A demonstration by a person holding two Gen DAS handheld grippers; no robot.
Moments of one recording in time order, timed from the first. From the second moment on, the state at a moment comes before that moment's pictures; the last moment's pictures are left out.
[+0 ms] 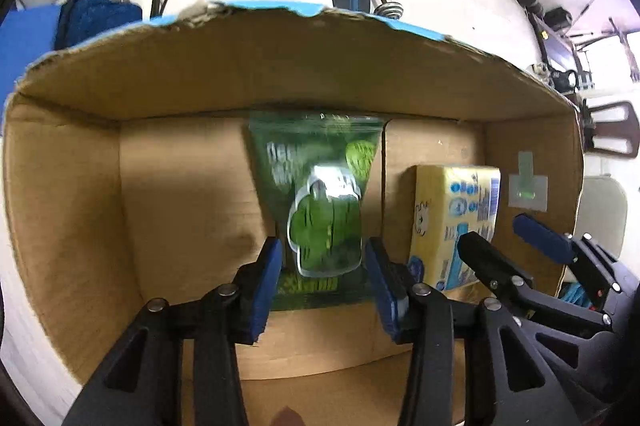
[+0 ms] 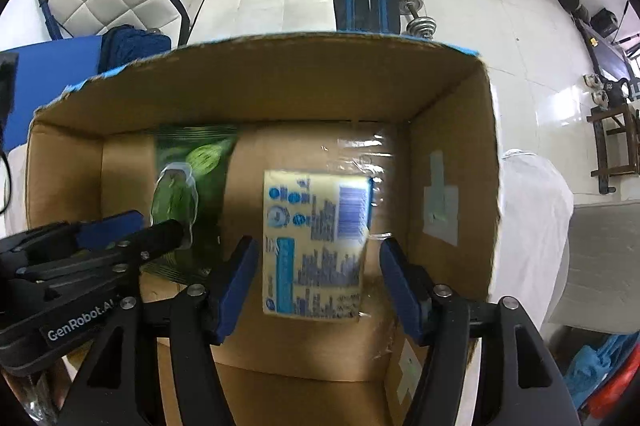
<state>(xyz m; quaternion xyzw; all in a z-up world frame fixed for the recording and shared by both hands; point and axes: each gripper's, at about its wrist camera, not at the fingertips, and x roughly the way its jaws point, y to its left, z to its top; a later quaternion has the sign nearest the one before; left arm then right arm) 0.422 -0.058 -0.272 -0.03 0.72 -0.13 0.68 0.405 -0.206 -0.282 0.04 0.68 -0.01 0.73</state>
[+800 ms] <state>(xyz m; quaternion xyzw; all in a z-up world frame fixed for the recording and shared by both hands) 0.302 0.008 -0.168 0.02 0.60 -0.07 0.79 0.276 -0.174 -0.225 0.08 0.62 -0.03 0.78</state>
